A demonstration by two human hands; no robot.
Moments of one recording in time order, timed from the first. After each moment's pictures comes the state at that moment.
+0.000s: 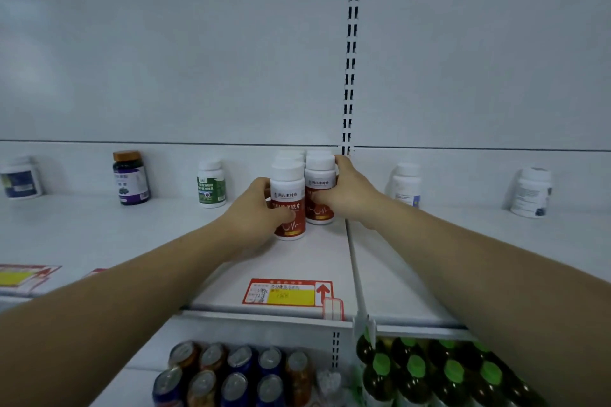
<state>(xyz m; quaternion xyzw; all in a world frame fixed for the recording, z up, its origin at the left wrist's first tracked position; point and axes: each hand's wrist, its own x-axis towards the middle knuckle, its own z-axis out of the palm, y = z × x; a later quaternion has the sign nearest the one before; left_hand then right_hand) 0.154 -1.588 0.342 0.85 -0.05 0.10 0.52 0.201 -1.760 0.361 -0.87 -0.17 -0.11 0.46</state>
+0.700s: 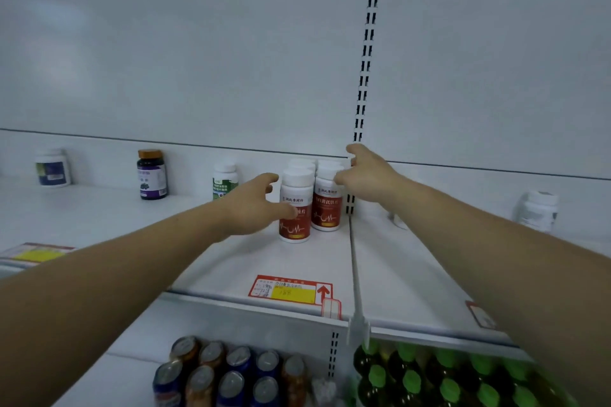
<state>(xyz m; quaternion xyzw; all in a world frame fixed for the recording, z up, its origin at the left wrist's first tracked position) 0.136 -1.571 0.372 0.92 -0.03 0.08 0.39 0.195 -1.771 0.410 -0.91 -0.14 -0.12 0.37</state>
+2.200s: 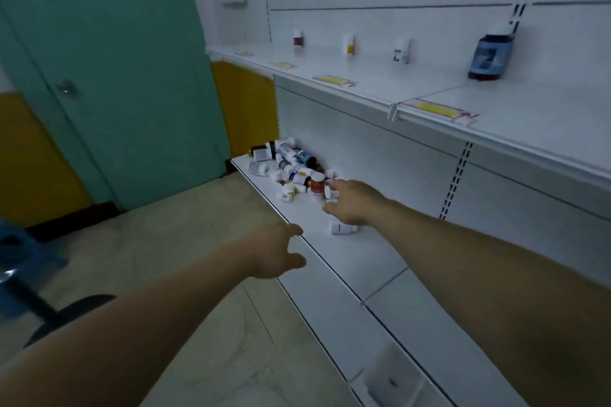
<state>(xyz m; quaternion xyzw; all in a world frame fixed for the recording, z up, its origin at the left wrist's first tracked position) -0.144 -0.817 0.167 0.92 0.33 -0.09 0.17 0.054 -0.864 0.169 -0.83 -0.52 0.14 0.13</state>
